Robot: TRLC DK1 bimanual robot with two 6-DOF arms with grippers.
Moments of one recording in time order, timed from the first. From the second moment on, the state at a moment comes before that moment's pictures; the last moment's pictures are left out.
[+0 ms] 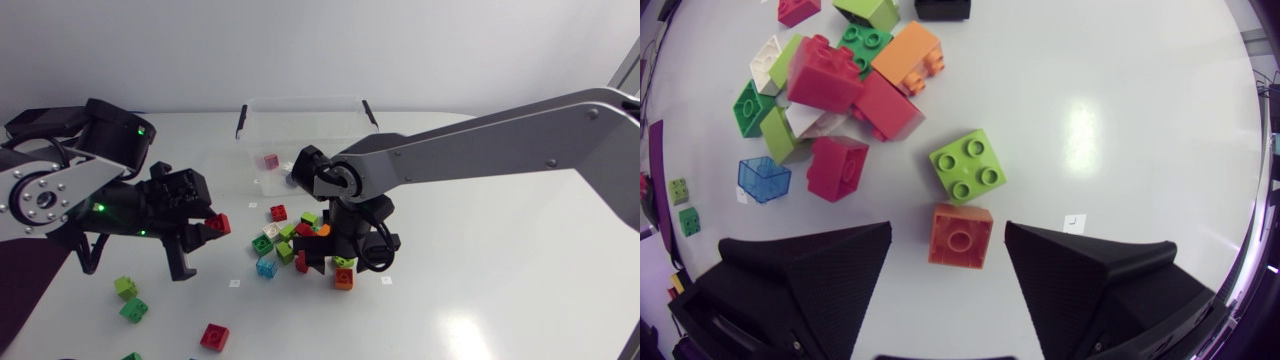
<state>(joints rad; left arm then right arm) -0.32 1.28 0.80 -0.48 0.17 0.87 0.75 1.99 1.31 -0.84 0.01 0.70</state>
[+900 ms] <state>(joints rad) -0.32 1.45 1.11 -0.26 0.17 0.55 0.72 1.91 1.14 -0.69 0.11 0.67</state>
